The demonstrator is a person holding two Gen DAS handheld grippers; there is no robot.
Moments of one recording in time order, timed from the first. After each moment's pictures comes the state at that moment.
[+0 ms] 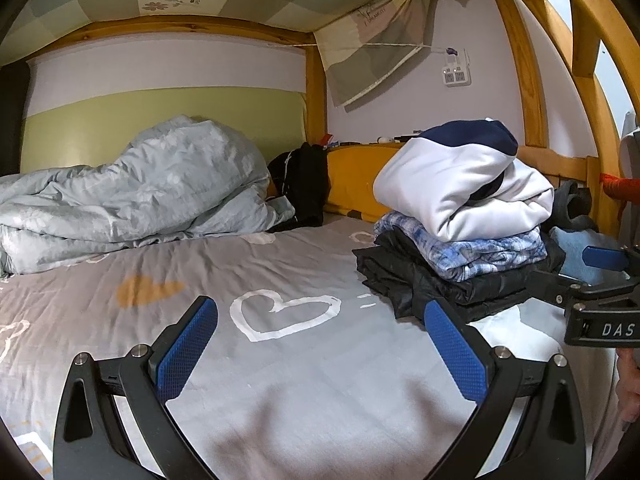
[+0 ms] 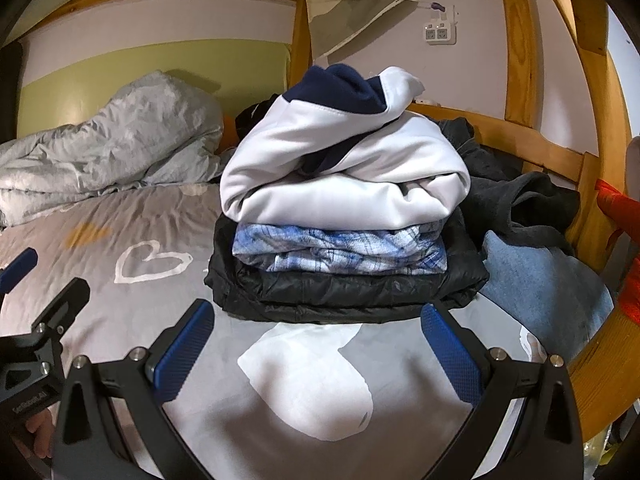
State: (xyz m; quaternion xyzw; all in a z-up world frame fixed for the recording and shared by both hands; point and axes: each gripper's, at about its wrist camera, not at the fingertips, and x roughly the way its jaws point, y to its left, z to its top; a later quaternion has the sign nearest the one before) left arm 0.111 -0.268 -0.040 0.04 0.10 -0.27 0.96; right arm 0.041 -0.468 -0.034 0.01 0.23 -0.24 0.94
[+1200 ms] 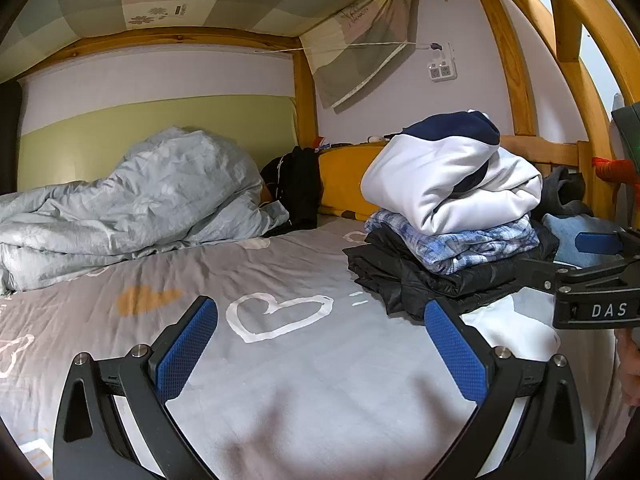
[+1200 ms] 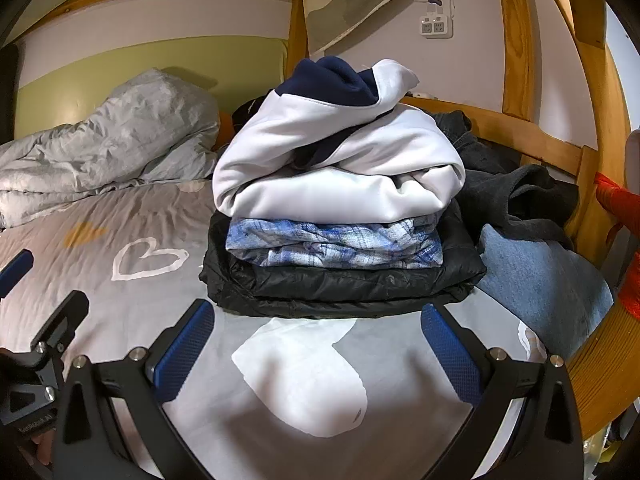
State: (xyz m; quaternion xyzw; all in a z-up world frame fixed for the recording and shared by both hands) left arm 0.099 -0.277 -0.042 0.07 0.09 -0.28 0.95; right arm 0.039 -0.476 -0.035 0.02 0.24 -0.24 0.94
